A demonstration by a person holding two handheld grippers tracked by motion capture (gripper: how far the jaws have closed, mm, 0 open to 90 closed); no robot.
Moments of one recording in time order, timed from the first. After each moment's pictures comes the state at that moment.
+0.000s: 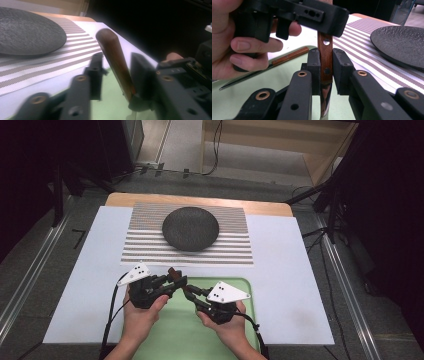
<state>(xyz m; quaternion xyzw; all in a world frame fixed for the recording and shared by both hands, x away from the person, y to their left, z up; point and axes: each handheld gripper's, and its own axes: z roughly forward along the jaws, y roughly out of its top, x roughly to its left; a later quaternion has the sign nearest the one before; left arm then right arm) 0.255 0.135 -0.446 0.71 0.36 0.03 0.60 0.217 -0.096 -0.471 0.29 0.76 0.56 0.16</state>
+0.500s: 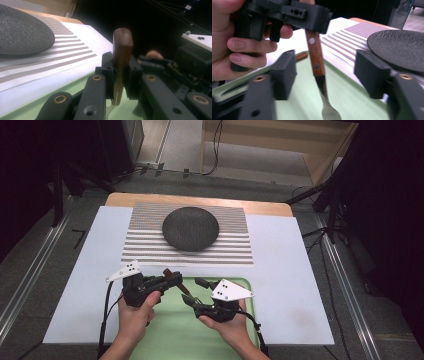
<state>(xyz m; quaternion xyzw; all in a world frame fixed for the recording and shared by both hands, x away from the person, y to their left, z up) 0.261 0.152 -0.445 0.69 0.35 -0.03 0.63 0.219 -0.103 -0.466 0.30 0.75 0.57 0.16</state>
